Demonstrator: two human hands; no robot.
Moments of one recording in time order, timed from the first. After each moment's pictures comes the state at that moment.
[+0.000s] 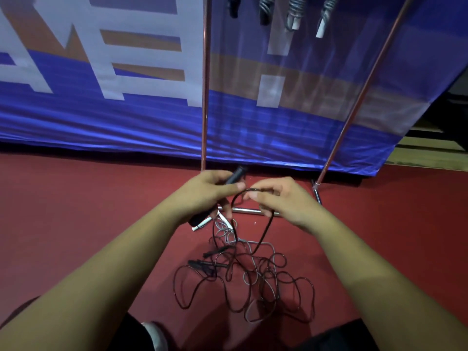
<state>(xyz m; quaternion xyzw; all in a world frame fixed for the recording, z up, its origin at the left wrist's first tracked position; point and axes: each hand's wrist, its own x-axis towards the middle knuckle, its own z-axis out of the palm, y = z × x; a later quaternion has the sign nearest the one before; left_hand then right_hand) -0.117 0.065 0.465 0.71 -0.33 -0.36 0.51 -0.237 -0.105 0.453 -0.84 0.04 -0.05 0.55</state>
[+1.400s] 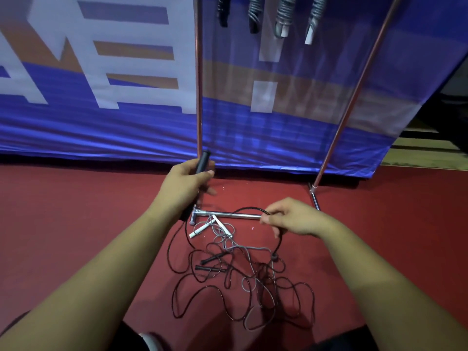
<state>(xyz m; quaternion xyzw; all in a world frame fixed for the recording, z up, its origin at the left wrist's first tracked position) -0.097 0.060 0.460 0.72 -0.20 -0.20 0.64 -0.246 -0.154 0.416 -0.88 0.15 0.12 0.43</state>
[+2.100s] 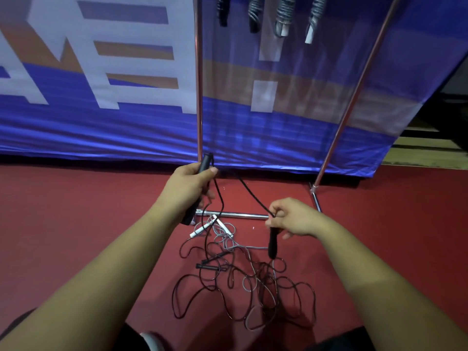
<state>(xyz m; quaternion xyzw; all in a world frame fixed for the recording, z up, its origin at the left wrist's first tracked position) -0.097 0.058 0.458 0.75 -0.18 -0.21 0.60 -0.244 -0.154 0.411 -0.87 0.21 0.12 0.42</state>
